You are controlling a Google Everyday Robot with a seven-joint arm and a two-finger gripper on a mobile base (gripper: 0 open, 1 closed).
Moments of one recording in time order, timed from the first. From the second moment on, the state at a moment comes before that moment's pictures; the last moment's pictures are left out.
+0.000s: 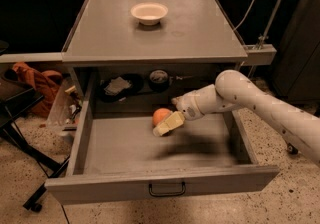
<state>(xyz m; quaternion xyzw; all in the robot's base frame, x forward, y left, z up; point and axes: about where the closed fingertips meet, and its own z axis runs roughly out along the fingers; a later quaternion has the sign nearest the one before) 0.610 -0.018 0.651 -0.46 0.76 0.34 0.30</state>
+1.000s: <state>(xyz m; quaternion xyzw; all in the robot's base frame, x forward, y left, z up) 0.570 -0.094 0.732 -0.49 0.74 0.36 0.28</state>
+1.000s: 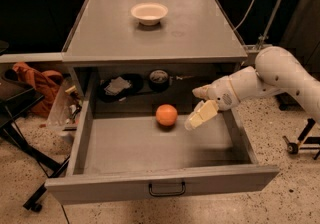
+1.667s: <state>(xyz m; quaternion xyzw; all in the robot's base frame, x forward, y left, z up) 0.537 -0.134 0.781 -0.48 0.77 0.32 0.28</state>
